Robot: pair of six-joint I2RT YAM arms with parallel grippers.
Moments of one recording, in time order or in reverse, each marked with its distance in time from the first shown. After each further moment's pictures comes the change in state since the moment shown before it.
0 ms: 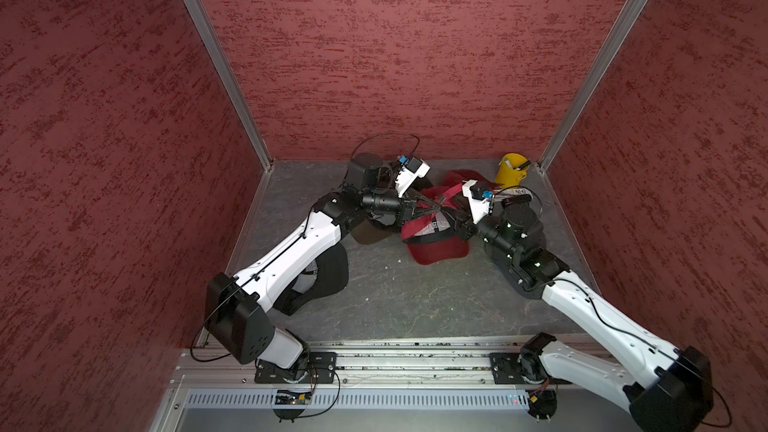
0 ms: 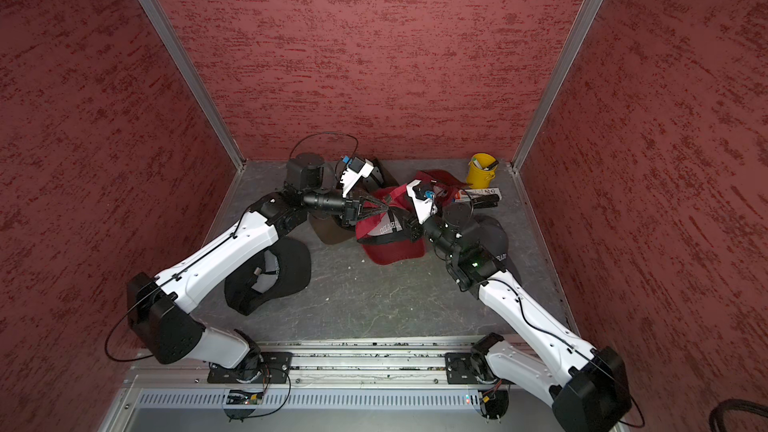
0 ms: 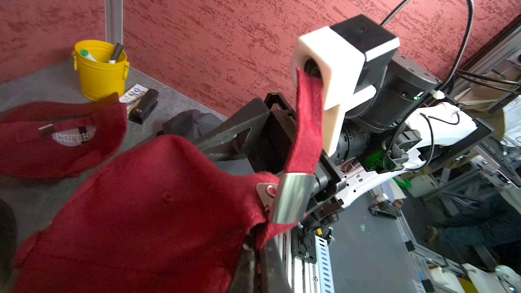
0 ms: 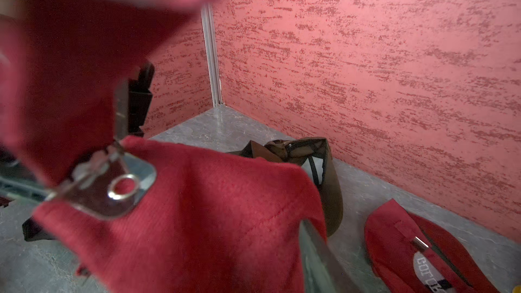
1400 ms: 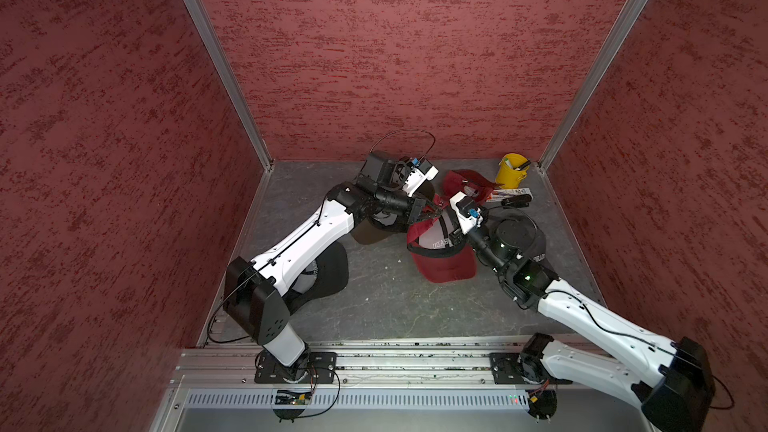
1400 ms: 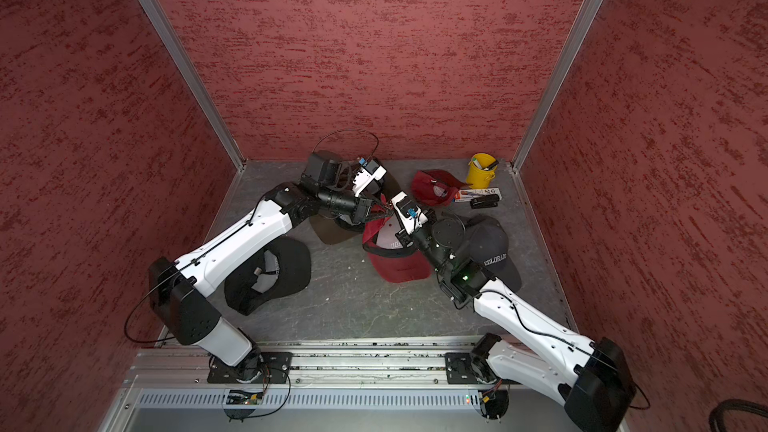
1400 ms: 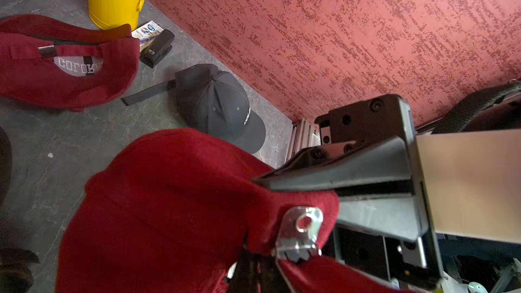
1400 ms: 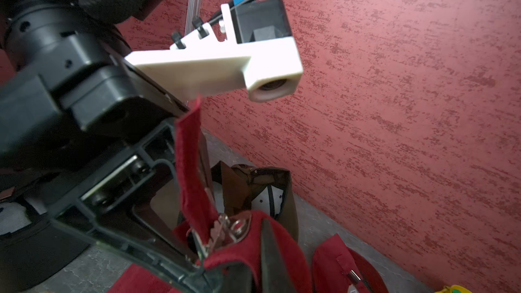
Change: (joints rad) left arm -0.034 0.114 0.149 -0.266 -0.121 0.000; right arm 0.196 0.005 -0.059 0.195 0.312 -0.227
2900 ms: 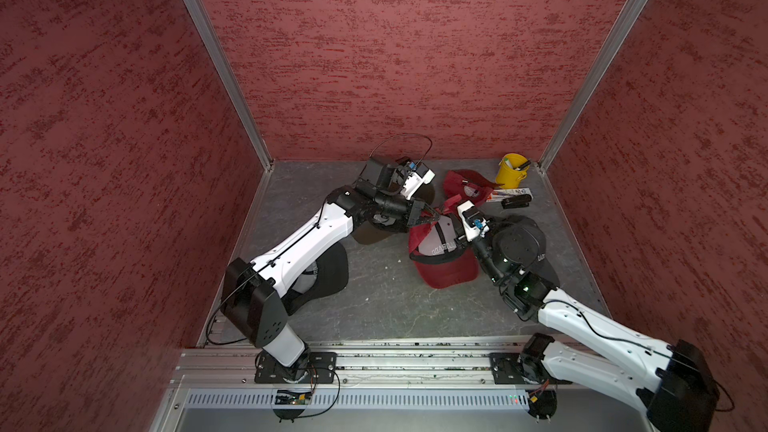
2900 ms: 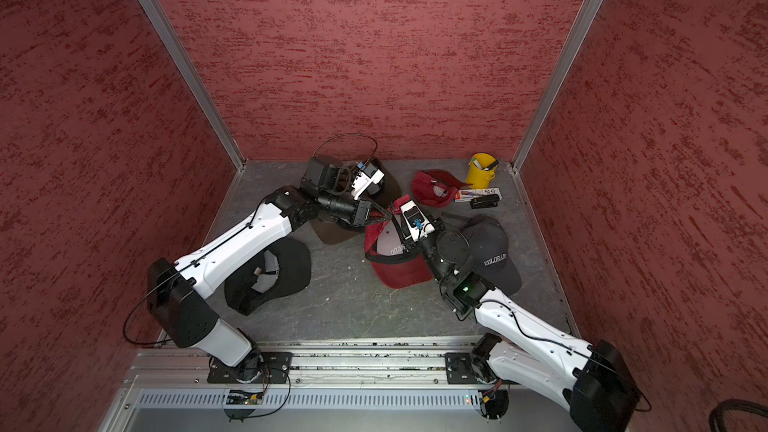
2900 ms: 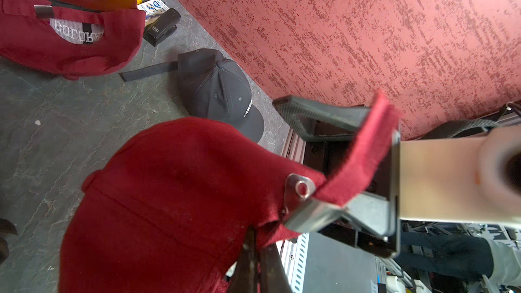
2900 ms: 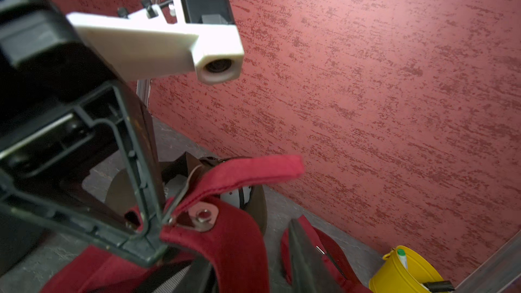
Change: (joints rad) left arm 0.012 -0.018 -0.055 0.020 0.006 -0.108; right arm 0.011 -0.058 -0.142 0.122 0.173 -0.098
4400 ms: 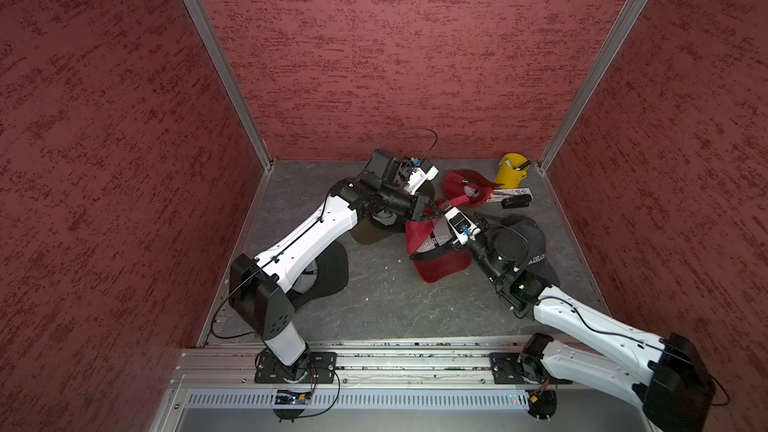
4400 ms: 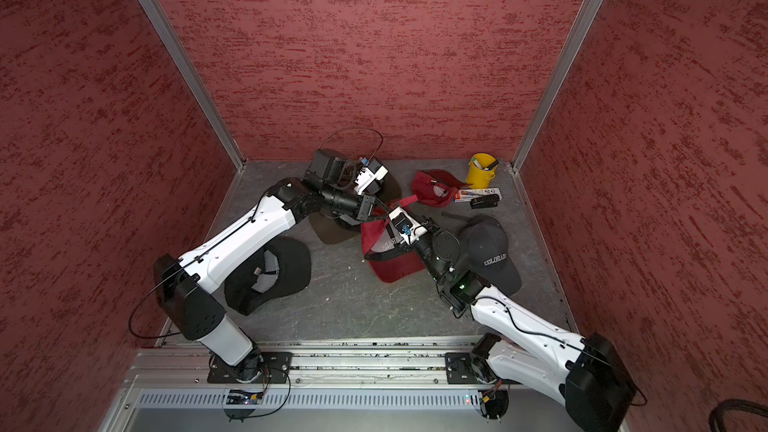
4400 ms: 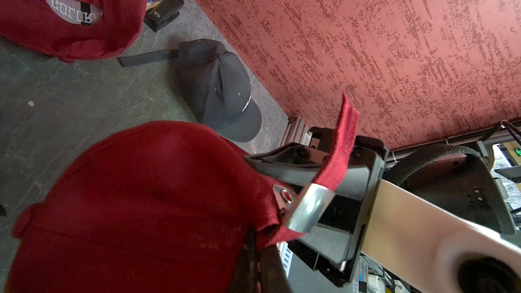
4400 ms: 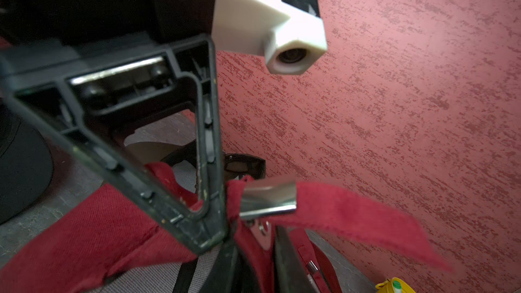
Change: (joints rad) left arm -0.028 0.055 0.137 -0.153 -0.035 -0.023; right arm 0.000 0.048 -0.002 0.044 -0.101 -0.127
